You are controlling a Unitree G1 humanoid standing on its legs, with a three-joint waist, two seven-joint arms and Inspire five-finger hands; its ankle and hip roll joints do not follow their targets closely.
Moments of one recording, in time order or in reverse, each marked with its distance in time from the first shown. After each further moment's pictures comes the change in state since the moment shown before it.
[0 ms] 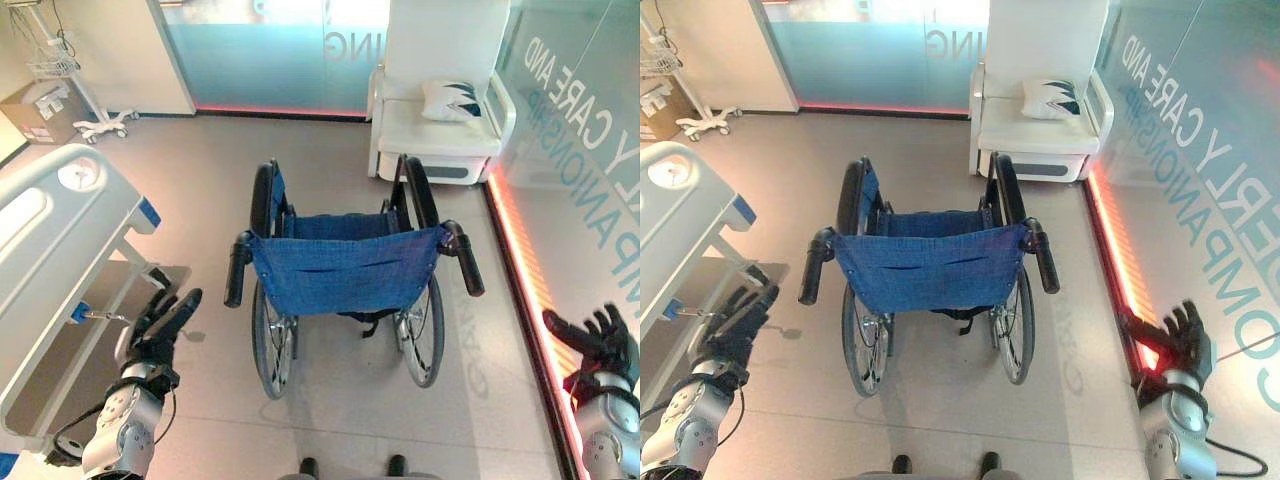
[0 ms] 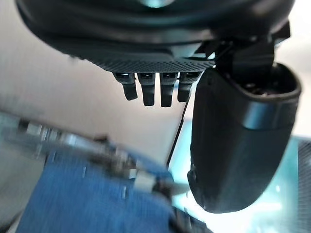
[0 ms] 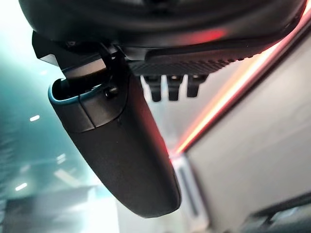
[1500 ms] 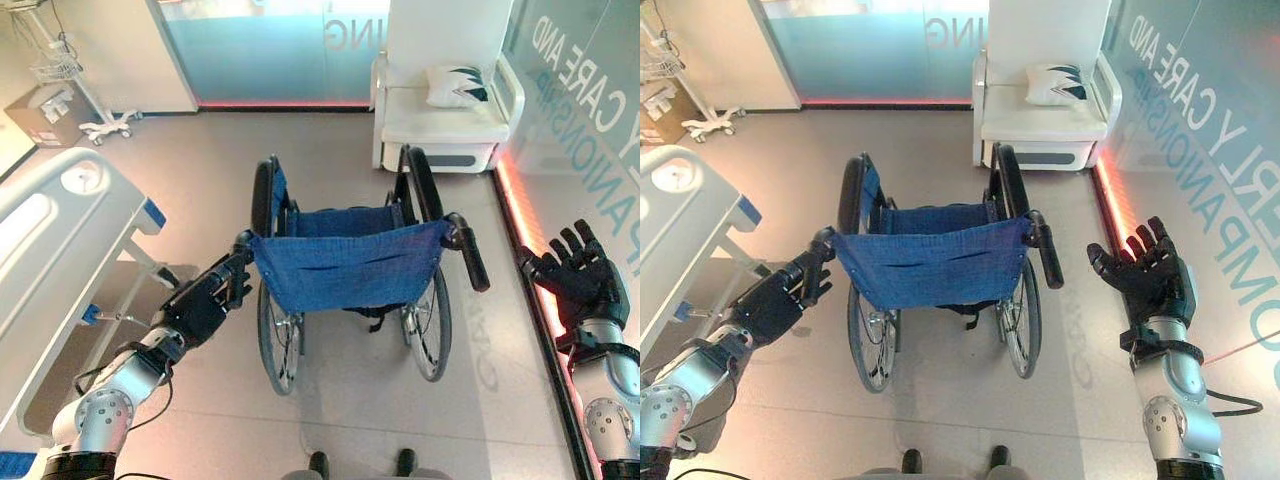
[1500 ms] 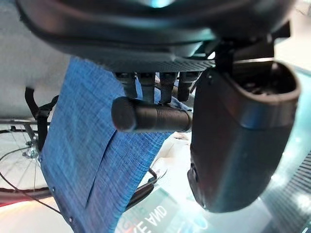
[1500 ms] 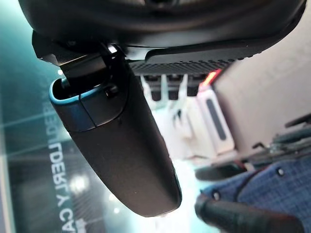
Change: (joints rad) left arm -0.040 0.166 -0.049 -0.210 -0.385 0.298 -0.082; right arm -0.046 -0.066 0.059 -0.176 0.125 0.010 0.141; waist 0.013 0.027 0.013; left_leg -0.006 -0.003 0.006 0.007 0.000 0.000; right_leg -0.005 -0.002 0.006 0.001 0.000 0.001
